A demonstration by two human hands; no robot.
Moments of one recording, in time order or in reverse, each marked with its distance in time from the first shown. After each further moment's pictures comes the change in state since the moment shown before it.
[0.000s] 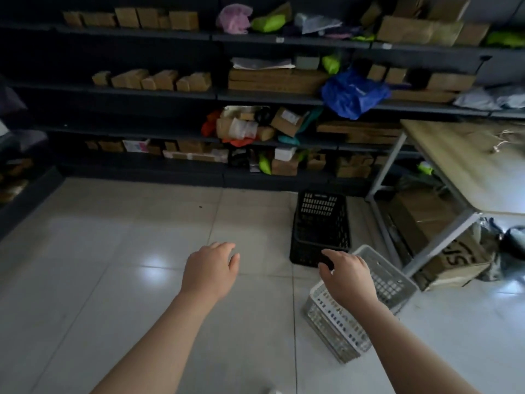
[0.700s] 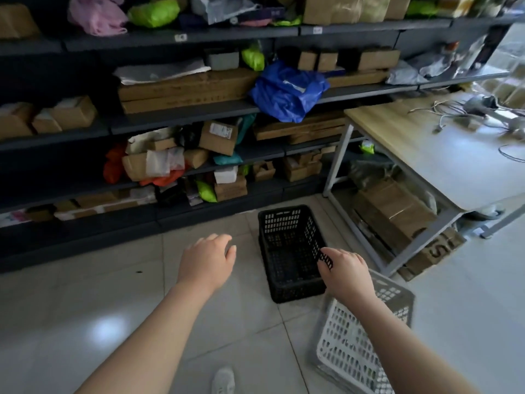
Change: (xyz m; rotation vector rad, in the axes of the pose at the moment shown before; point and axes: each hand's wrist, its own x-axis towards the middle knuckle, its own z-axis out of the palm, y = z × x) left_hand 0.428 0.019 0.071 -0.003 -0.227 0.304; right_hand 0.330 0.010 -0.001 0.010 0.097 0.357
